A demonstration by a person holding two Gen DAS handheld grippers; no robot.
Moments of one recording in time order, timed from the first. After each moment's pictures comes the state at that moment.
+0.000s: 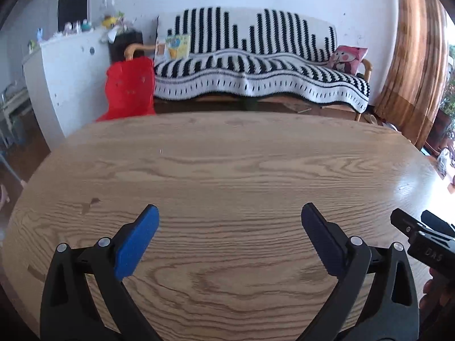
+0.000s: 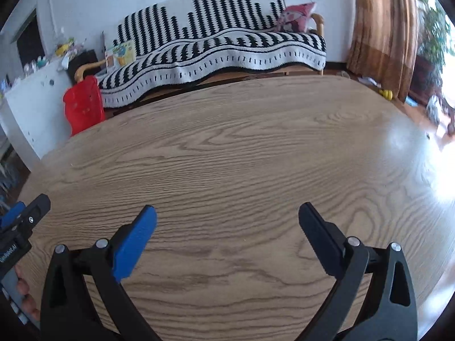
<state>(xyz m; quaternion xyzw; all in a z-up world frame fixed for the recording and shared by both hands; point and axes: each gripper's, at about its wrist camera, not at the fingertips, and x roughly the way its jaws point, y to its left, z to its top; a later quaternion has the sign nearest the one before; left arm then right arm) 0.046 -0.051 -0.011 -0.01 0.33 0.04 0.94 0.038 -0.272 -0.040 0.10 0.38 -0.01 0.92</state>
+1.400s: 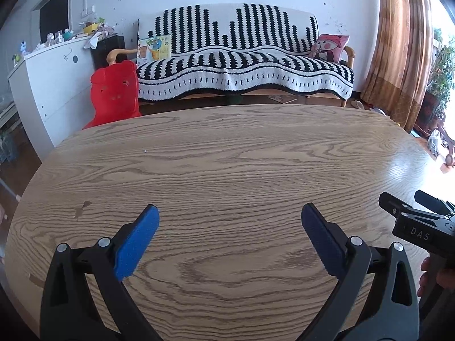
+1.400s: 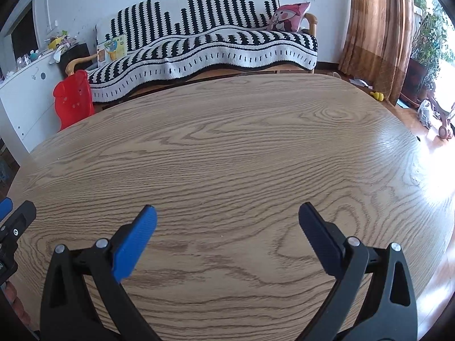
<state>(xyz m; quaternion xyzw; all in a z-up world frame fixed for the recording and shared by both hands) 0.039 -0.061 -0.010 0.02 0.35 0.00 0.94 0.036 -0.269 -0.042 0.06 0.39 -0.04 0.92</state>
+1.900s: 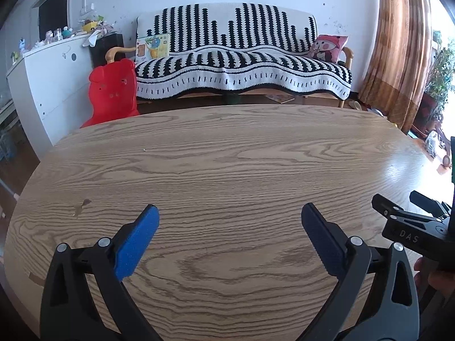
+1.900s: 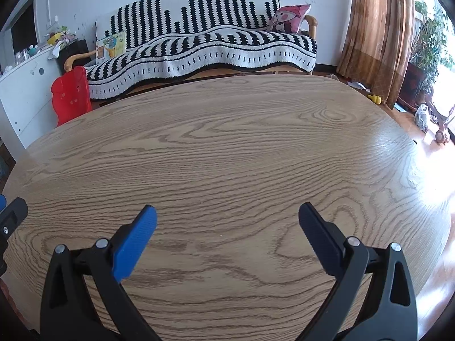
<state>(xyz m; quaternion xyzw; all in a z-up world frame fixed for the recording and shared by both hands) 0.036 -0.060 -0.006 0.01 0.35 -0.01 0.94 0.037 -0.263 -0.042 0.04 0.39 -0.04 0.92</state>
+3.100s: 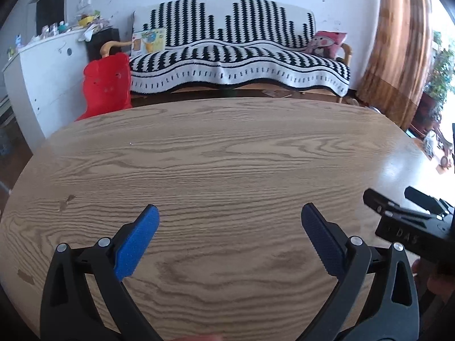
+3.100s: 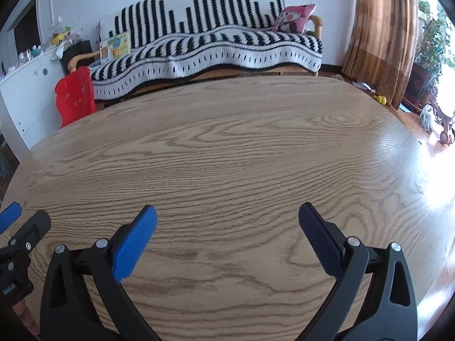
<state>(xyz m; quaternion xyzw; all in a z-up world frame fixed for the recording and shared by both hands) 0.049 -0.073 -0.025 0.00 0.36 -0.01 0.93 0.055 -0.258 -0.046 0.04 0.40 -0.03 0.92</state>
